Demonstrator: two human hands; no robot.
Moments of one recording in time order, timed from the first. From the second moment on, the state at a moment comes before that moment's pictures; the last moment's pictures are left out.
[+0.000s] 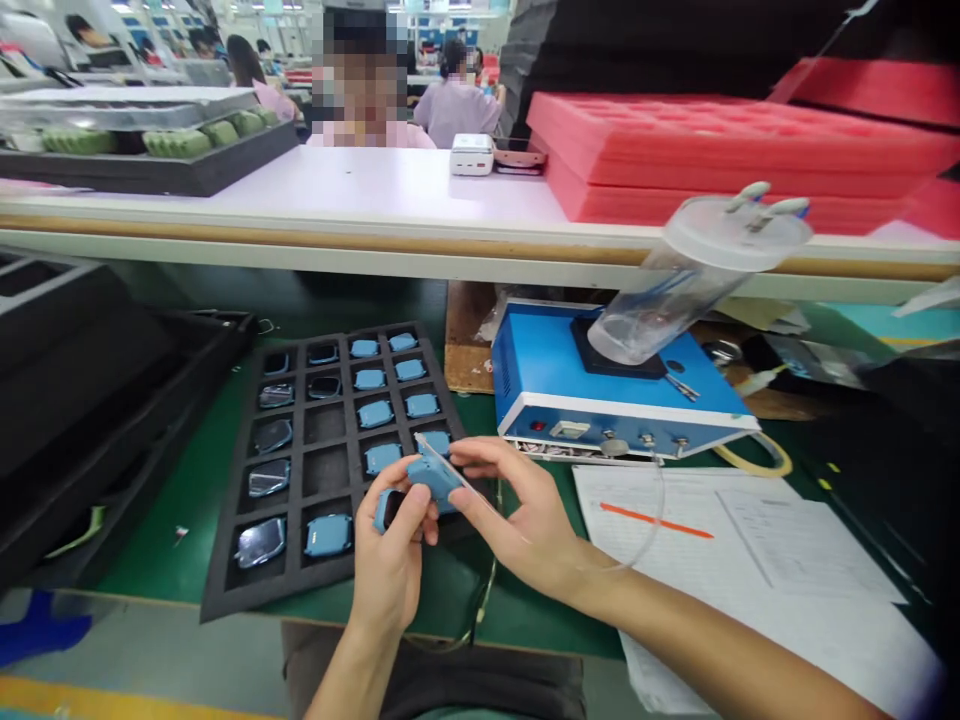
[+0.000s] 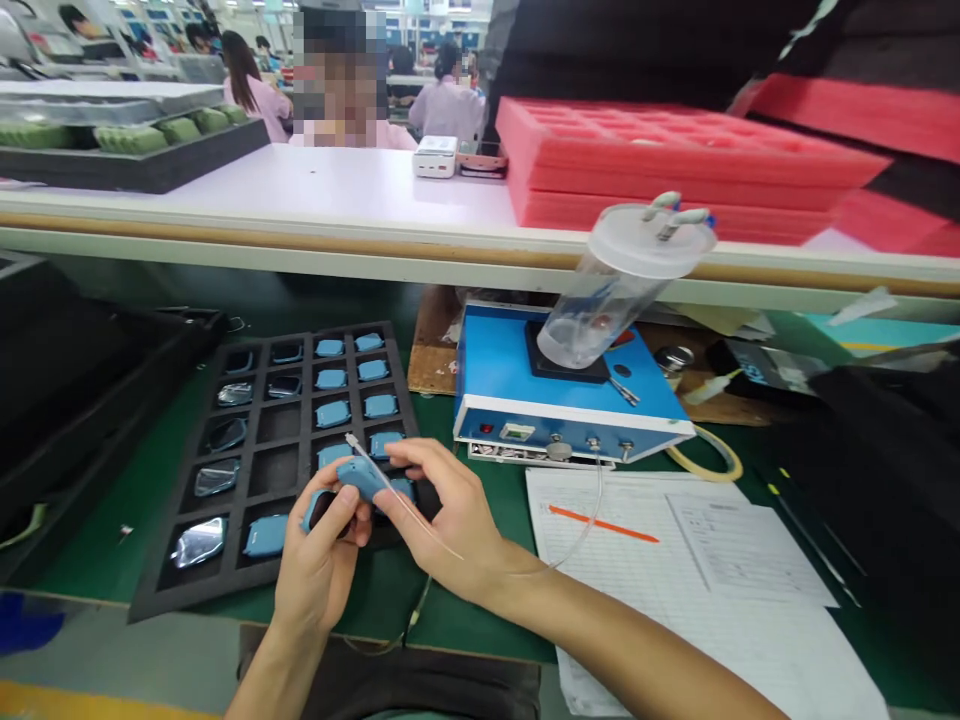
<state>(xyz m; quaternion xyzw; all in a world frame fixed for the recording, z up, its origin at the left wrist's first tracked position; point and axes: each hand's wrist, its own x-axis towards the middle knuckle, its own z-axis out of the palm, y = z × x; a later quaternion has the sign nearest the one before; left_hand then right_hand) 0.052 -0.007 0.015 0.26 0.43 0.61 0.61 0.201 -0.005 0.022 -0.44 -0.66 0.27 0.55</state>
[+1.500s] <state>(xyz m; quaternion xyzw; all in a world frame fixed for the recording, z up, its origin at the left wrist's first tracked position) 0.026 -0.098 0.025 0.61 0.39 0.66 0.21 0.154 -0.062 0.007 -0.28 -0.29 0.77 0.50</state>
